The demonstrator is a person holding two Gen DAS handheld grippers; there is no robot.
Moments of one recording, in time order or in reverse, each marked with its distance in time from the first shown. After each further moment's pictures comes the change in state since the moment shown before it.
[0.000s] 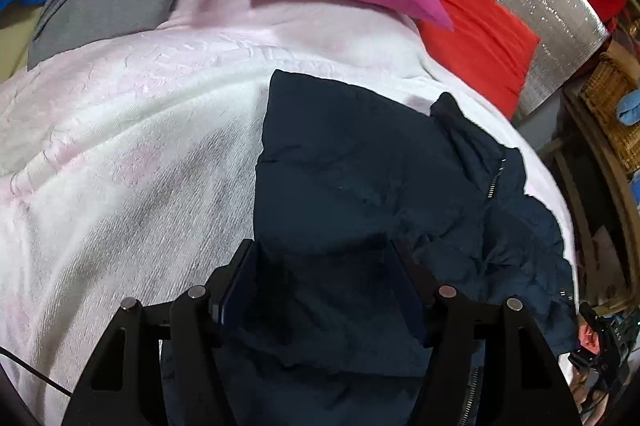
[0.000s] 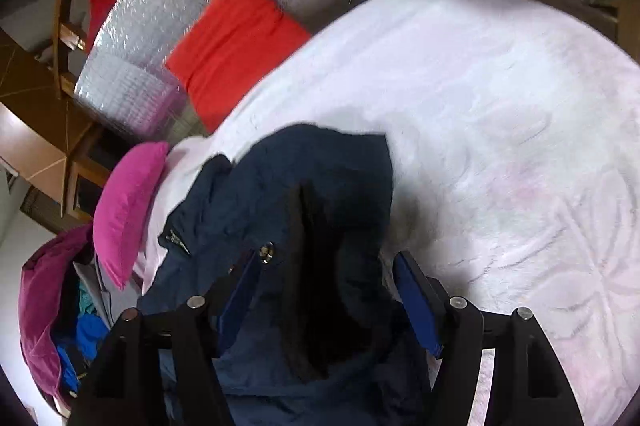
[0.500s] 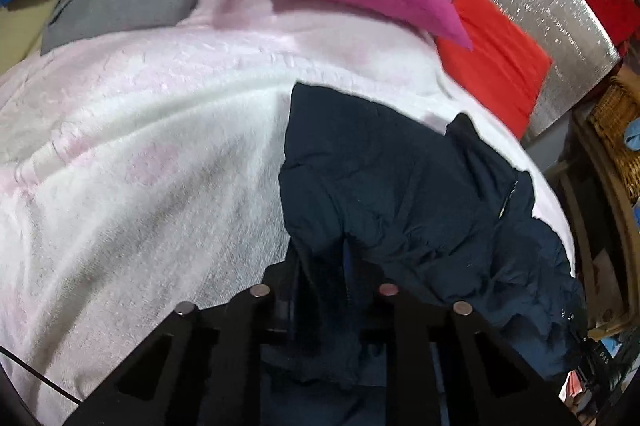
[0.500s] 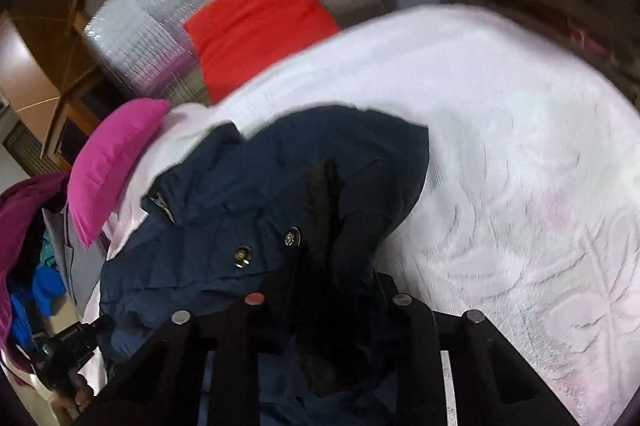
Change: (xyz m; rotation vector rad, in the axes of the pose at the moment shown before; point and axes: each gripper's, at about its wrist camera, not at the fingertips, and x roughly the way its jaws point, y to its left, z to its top) left arm -0.009 0.019 0.002 -0.063 -0.051 -0.003; right arm 0.011 0.040 -0.022 -0.220 -0.063 -0.098
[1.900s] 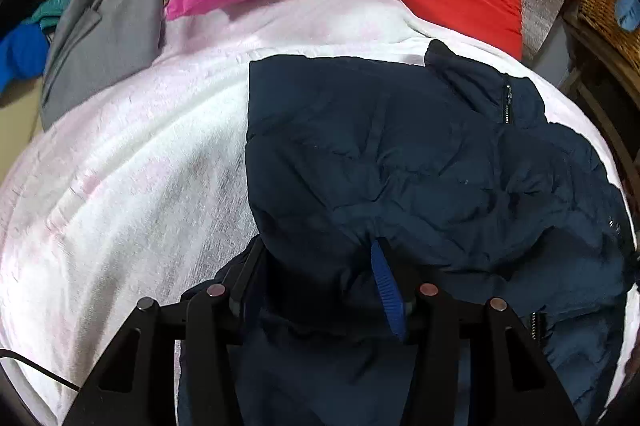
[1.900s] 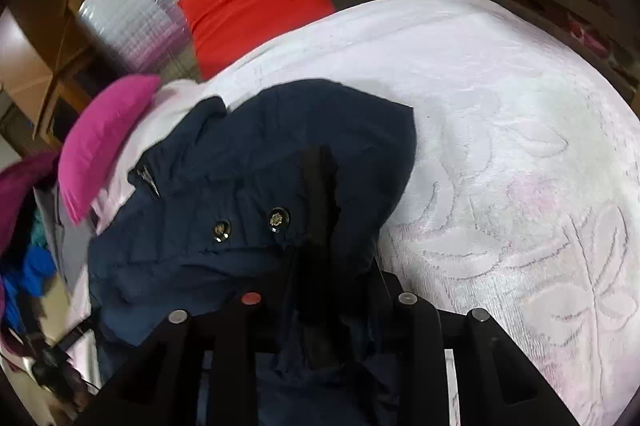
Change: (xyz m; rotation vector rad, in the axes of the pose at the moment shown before) left arm 0.009 -0.048 -0.033 0.311 0.034 0.171; right arm -0.001 -0.020 -0.003 -0.004 0.109 -0.032
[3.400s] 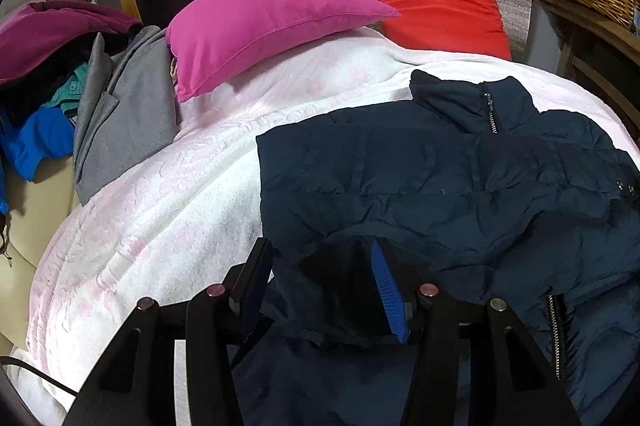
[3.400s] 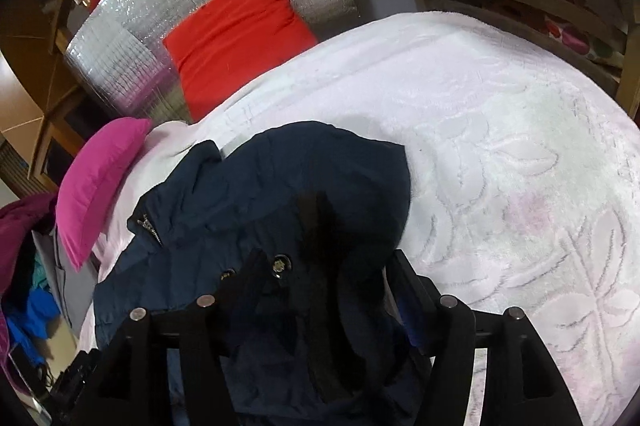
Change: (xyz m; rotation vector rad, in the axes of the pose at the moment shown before) left arm -0.024 -0.022 0.003 0.172 -0.184 0.130; right arm 0.001 0.009 0.009 0.080 -0.108 -0.026
